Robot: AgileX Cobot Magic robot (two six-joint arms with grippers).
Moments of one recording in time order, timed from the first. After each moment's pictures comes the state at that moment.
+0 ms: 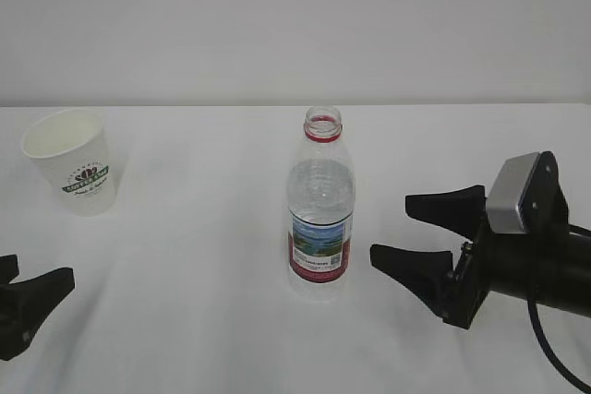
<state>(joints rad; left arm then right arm) -0.02 1.64 -0.01 0.38 -1.15 -0.21 0.10 1.84 -0.41 -0.91 -1.15 0.17</state>
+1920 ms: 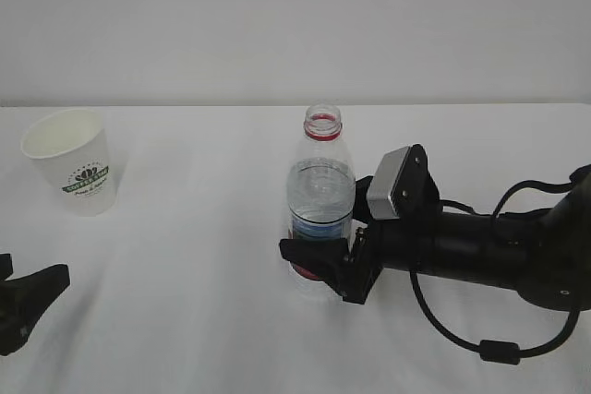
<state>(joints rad) -0.02 1.64 -0.01 0.35 -1.15 -0.21 0.32 2.11 -0.73 -0.87 -1.14 0.20</state>
